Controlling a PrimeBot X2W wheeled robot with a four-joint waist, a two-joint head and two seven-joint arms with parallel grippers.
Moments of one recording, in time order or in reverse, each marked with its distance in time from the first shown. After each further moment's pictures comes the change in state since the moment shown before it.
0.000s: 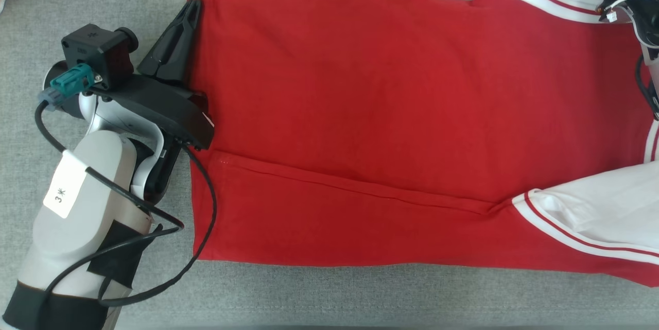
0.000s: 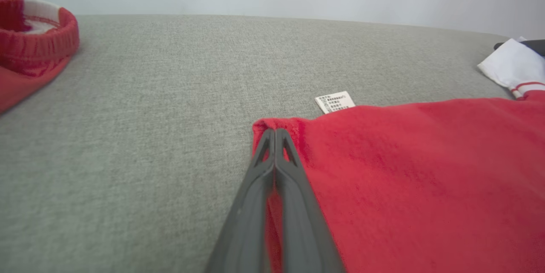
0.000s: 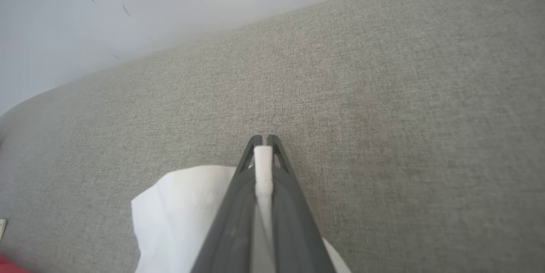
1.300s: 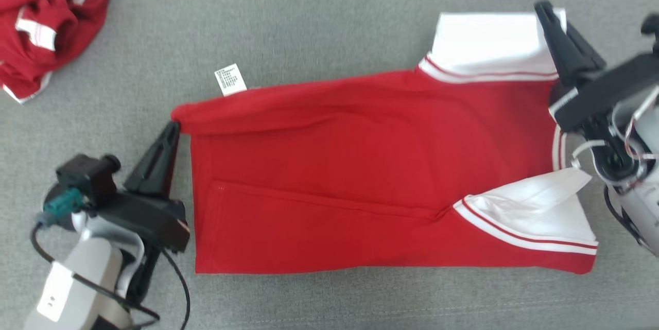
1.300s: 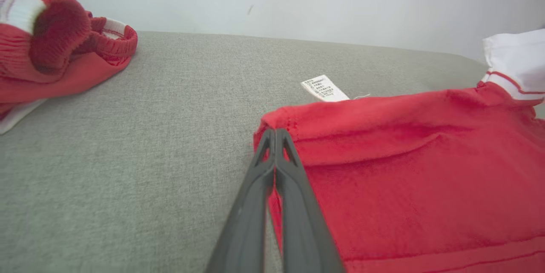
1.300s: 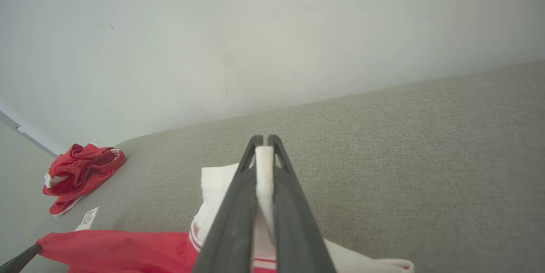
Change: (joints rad) left arm 0.297 0.100 -0.019 -0.006 -0.088 -0.018 -0.141; right arm 0.401 -0.177 0.228 -0.424 0.245 0.000 -0.408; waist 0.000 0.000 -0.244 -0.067
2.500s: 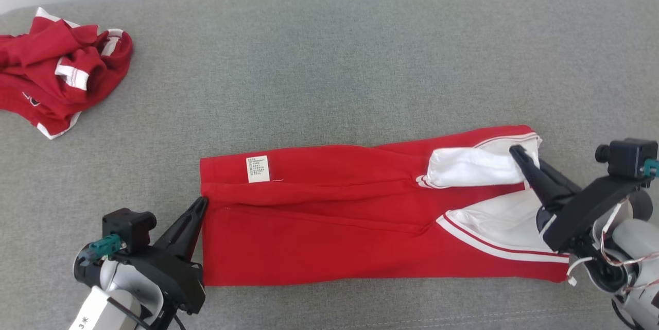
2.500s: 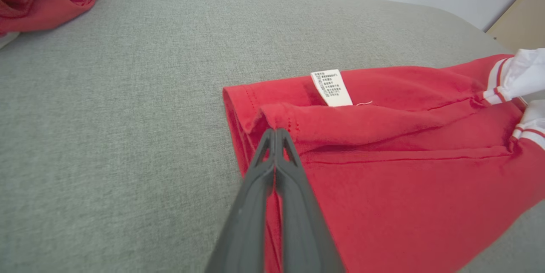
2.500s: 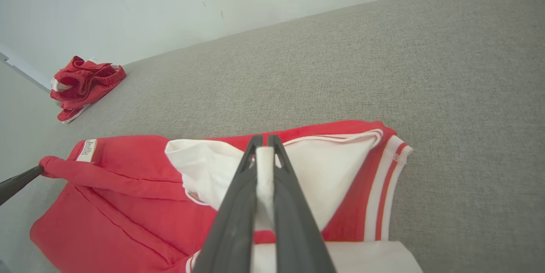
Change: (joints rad) left arm 0.111 0.024 -0.139 0.056 -0.072 0.000 0.071; right arm 0.225 -0.132 0.285 -0.062 0.113 0.000 -0.067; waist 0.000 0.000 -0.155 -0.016
